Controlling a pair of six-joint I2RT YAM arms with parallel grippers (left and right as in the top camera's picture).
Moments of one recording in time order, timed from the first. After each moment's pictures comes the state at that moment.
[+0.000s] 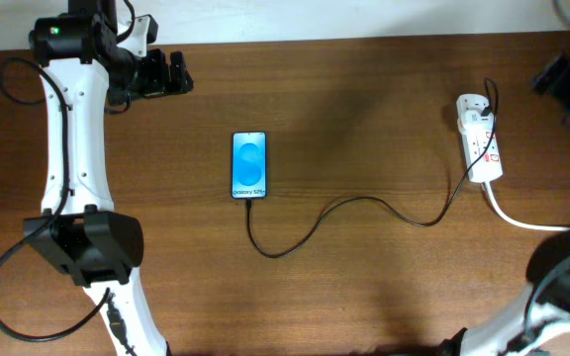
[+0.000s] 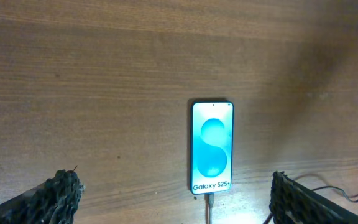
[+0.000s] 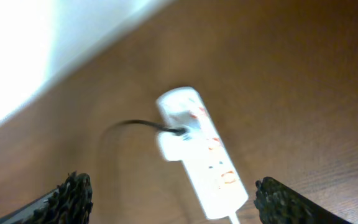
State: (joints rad) left arm 0.05 2.17 2.42 -1.44 0.29 -0.03; right arm -0.51 1.90 2.00 -1.05 -0.31 0.15
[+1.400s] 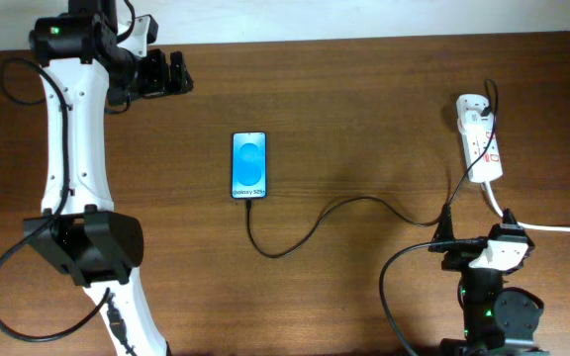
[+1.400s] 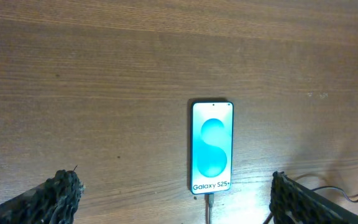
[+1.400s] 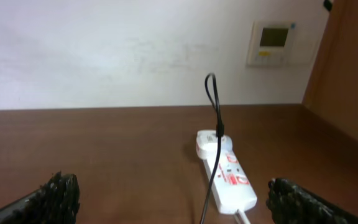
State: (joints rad) left arm 0.05 2.17 2.42 -1.44 0.29 -0.03; right arm -0.13 0.05 0.13 -0.11 0.00 -0.02
